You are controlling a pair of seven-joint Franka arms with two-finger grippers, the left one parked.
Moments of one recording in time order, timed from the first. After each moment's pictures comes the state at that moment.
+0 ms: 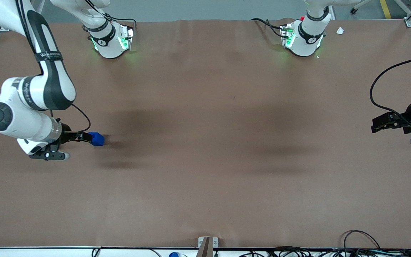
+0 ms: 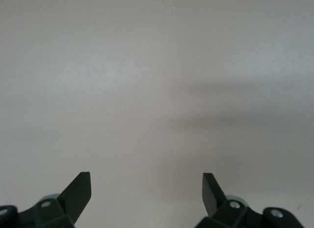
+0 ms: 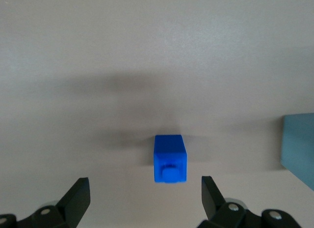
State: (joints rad) arm -0.01 0.31 0.05 -1.92 0.01 2.13 0.09
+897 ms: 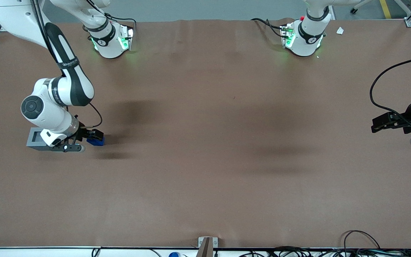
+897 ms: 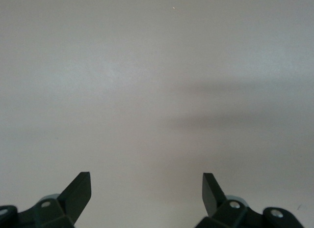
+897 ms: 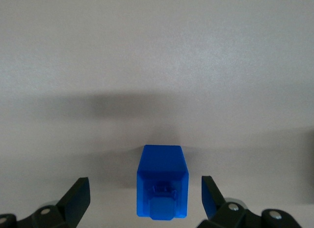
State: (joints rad) arm -0.02 0.31 0.04 -2.17 0.00 2.46 0.03
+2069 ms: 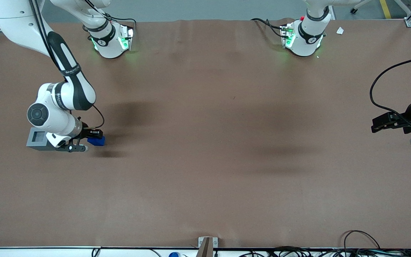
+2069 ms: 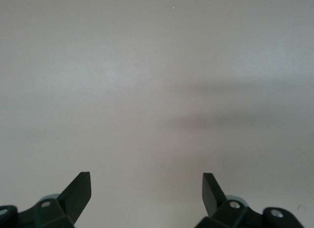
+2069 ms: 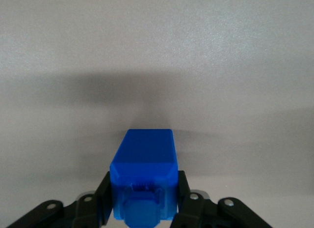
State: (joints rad) arm -0.03 0.37 0.03 -2.16 0.00 2.42 0.03
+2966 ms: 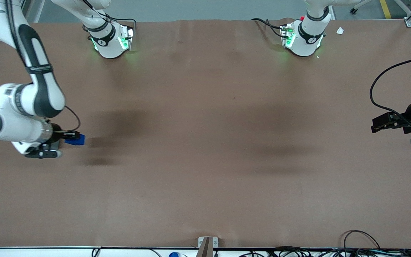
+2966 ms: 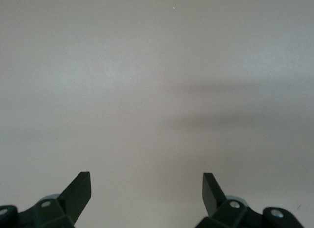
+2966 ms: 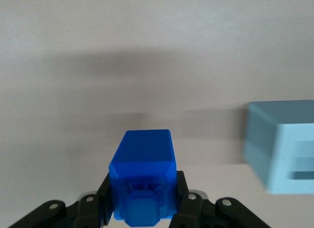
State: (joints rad) arm -0.16 0.34 0.02 -1.88 0.00 2.01 -0.13
